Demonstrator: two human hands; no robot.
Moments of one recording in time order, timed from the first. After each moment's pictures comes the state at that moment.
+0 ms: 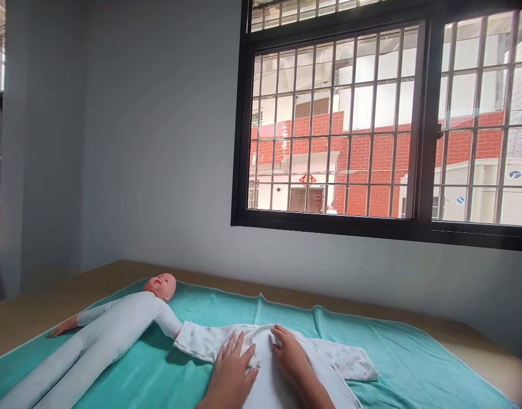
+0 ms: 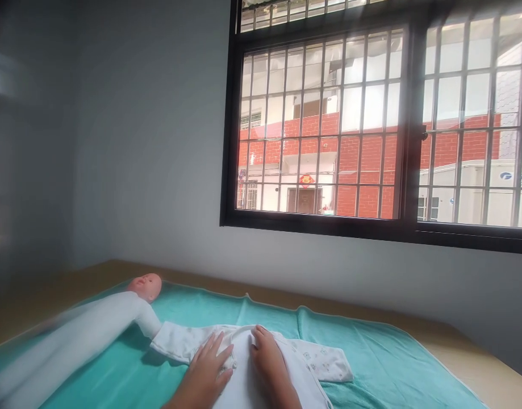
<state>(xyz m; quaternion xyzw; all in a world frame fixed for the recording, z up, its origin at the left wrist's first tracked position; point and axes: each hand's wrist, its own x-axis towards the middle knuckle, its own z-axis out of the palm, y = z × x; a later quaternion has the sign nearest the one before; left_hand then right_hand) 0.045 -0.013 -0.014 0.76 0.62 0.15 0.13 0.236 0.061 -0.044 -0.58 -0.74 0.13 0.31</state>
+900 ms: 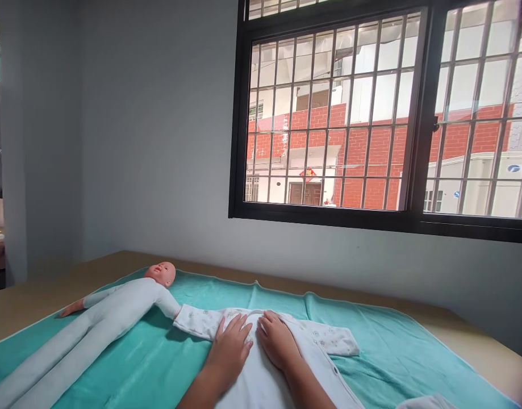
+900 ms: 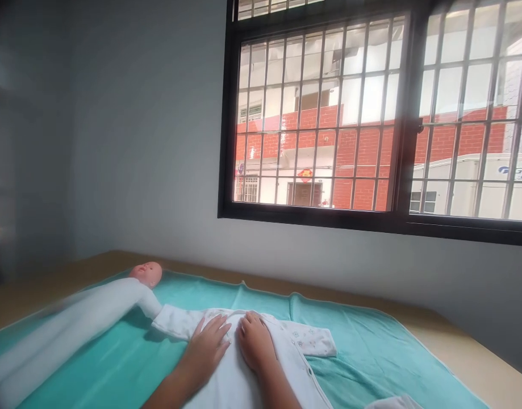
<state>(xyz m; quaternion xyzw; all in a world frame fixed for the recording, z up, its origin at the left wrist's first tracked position) 0.048 -0.016 -0.022 0.81 0.55 0.19 0.03 0.222 0.035 -0.037 -0.52 -0.81 0.05 0.26</state>
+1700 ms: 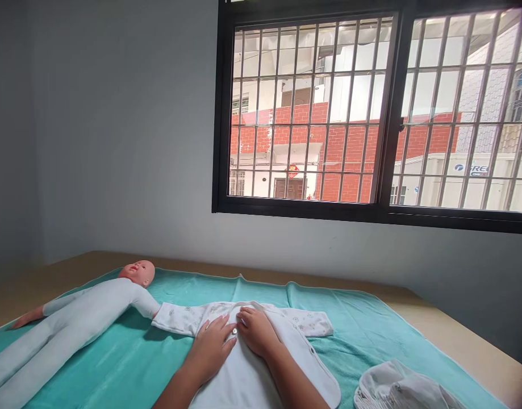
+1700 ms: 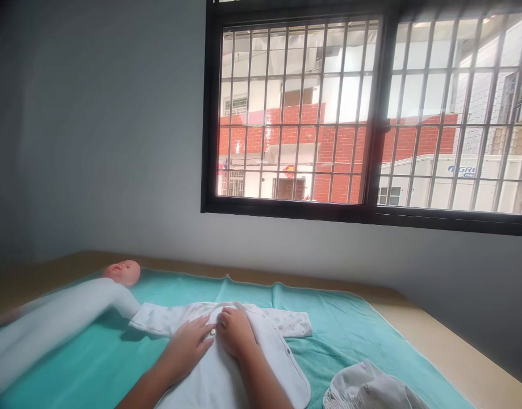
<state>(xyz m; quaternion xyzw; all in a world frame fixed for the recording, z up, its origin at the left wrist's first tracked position) 0.046 -0.016 -0.025 0.80 0.56 0.19 0.08 0.216 0.031 -0.032 -0.48 -0.84 0.05 0.25</state>
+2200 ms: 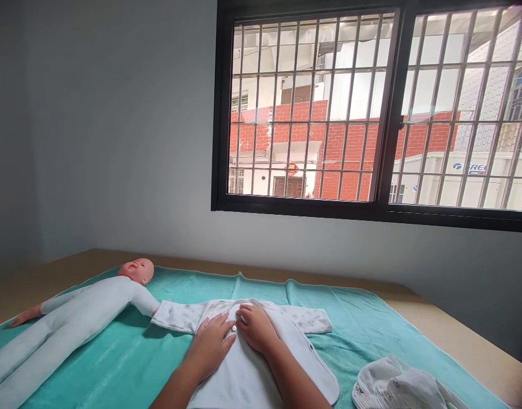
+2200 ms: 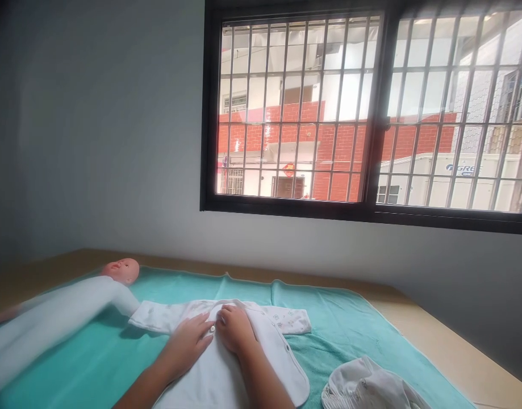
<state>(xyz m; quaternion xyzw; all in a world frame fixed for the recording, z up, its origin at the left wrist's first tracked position) 0.046 -0.016 -0.025 0.80 0.56 0.19 0.08 0.218 0.034 -0.036 -0.48 -0.83 0.06 0.27</state>
